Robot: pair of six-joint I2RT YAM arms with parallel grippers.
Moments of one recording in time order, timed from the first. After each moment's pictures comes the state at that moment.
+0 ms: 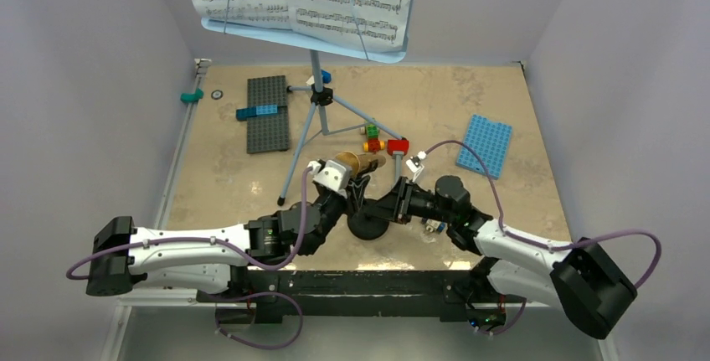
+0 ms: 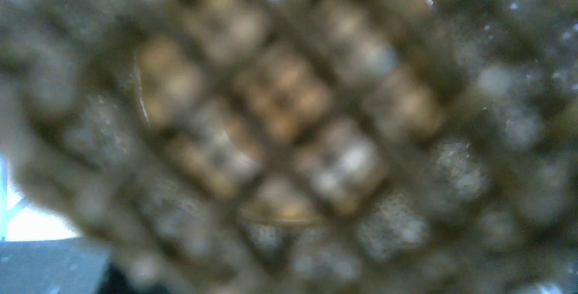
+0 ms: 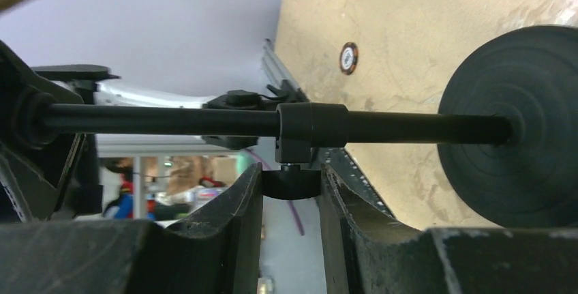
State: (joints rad) left arm -1.37 1.05 0.67 0.36 -0.79 -0.18; right arm 0.70 1.08 0.23 0.68 -0.52 1.27
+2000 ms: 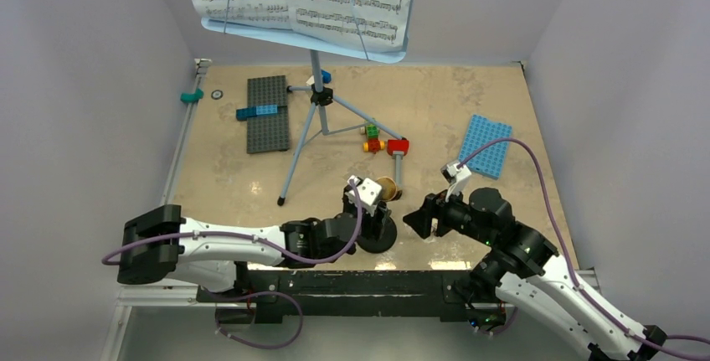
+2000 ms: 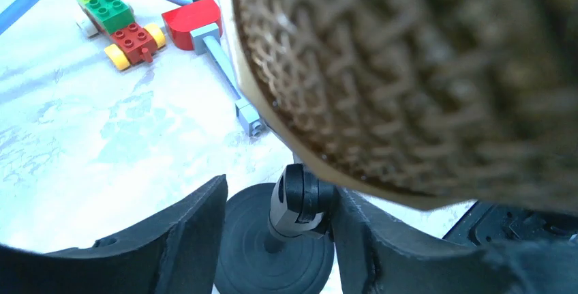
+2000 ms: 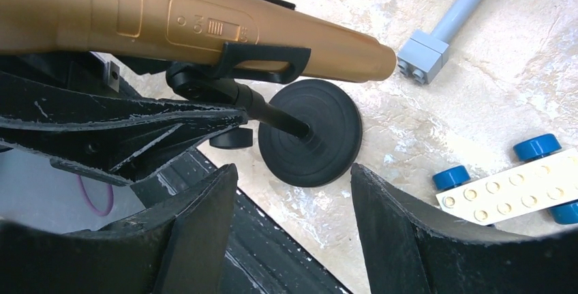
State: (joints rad) left arm -1.39 1.30 0.66 0.31 -0.68 -0.36; right arm 0.75 0.44 0.52 -0.52 -0.09 0.47
